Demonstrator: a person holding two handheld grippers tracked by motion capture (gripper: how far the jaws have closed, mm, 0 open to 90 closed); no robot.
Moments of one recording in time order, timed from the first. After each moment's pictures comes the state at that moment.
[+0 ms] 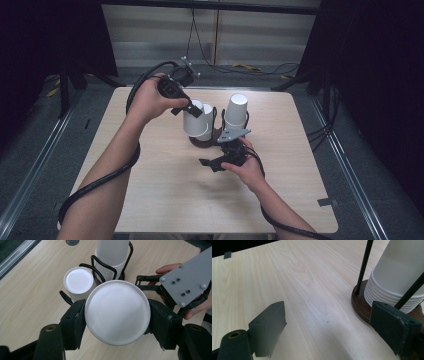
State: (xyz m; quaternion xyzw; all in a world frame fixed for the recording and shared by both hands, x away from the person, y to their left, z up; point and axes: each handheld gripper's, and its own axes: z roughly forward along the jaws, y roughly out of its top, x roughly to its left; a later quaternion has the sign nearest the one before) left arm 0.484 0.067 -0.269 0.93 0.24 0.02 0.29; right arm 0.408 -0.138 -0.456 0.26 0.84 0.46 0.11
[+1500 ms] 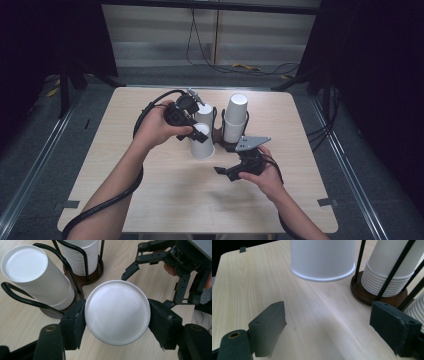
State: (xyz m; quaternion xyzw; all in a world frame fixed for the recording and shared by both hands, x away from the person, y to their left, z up) left arm 0.453 0.055 -0.324 0.93 0.19 -0.02 0.30; right arm 0.377 -0.180 -0.448 0.25 0.84 0.47 0.10
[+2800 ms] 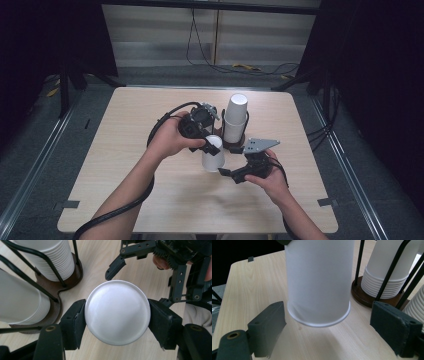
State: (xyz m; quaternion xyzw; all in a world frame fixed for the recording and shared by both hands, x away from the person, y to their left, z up) left arm 0.433 0.018 -0.342 0.94 0.15 -0.04 0.29; right arm 0.366 -0.194 -0.446 0.25 0.82 0.50 0.10
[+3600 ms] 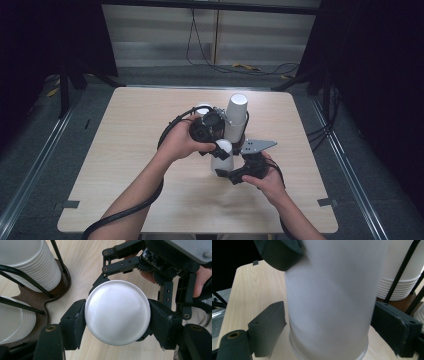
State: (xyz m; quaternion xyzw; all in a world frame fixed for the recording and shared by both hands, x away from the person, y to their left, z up) left arm 0.426 -0.005 -0.347 0.95 0.13 -0.05 0.30; right arm 0.367 -0.187 -0.453 0.25 0.82 0.51 0.09
